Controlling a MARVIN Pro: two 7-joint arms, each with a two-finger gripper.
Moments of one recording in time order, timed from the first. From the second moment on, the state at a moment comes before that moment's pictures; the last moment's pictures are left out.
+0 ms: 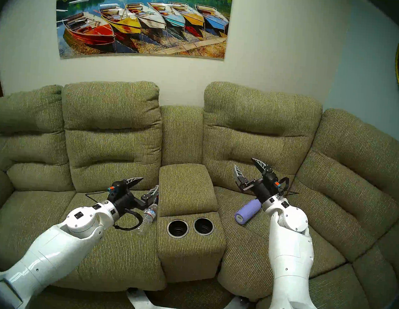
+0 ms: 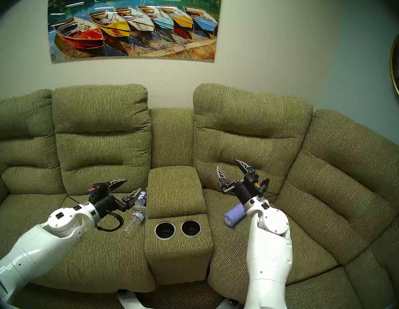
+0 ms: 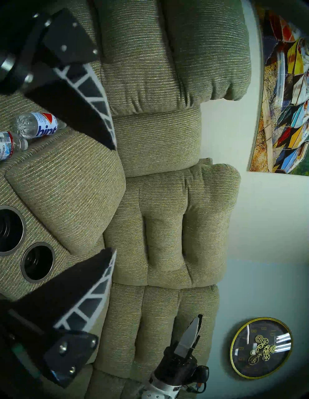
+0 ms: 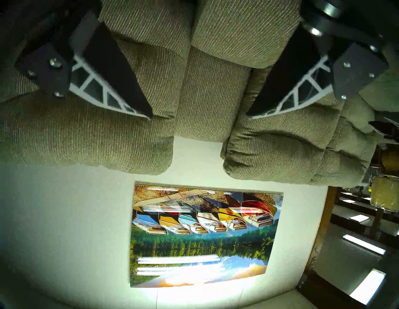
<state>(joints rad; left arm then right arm) 1.60 -0.88 -1.26 -1.54 -0.69 -0.18 -0.28 -1.32 -1.65 1.93 -1.32 -0.08 -0.34 0.85</state>
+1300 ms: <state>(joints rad) 1.61 -0.87 -1.26 -1.55 -0.68 -0.18 -0.26 -1.51 -1.63 1.81 -1.64 -0.13 0.00 0.65</state>
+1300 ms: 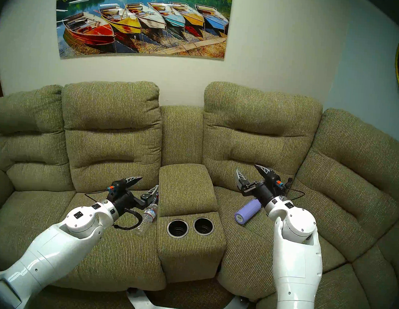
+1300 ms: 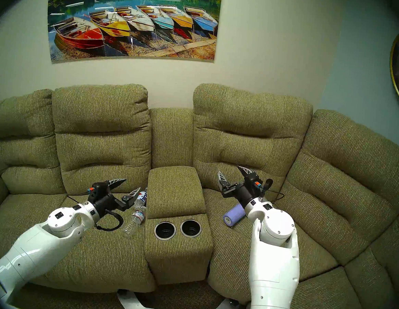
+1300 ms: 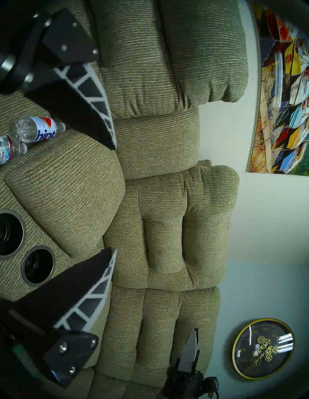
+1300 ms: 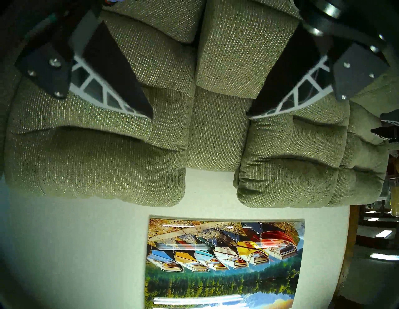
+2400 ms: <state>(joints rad) 1.61 -0.87 -1.26 -1.55 -0.69 -0.18 -0.26 -1.51 -1.63 1.81 -1.65 -0.13 0.00 0.65</state>
